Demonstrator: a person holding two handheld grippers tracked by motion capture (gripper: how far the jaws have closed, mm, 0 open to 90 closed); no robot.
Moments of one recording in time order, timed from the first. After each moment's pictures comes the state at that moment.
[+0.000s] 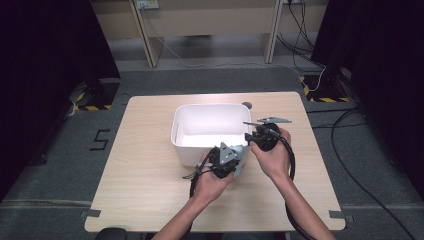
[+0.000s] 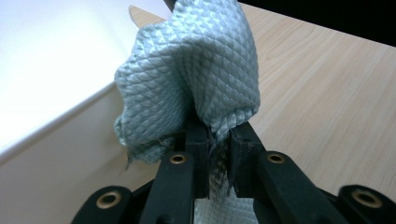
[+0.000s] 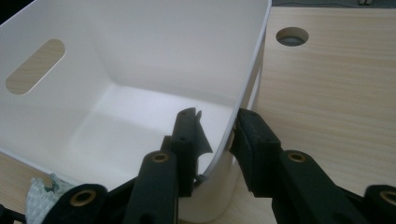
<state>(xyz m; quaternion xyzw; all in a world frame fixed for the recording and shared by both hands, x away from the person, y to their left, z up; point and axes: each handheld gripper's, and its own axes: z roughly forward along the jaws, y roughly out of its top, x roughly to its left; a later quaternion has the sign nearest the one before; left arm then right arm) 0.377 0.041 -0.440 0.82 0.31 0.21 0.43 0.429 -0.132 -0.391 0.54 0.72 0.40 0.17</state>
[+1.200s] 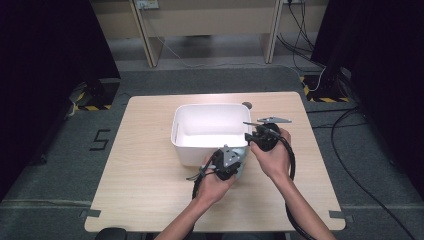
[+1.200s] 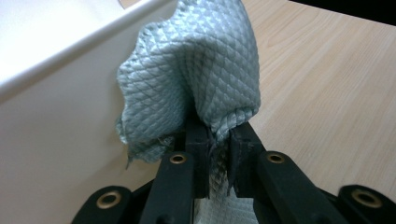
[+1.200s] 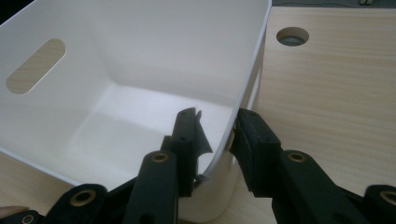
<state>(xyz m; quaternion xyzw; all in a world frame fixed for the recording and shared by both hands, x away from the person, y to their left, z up) 0.379 0.032 -0.455 0.83 0.31 0.21 0.42 0.429 -0.132 -0.391 0.54 0.72 0.40 0.17</state>
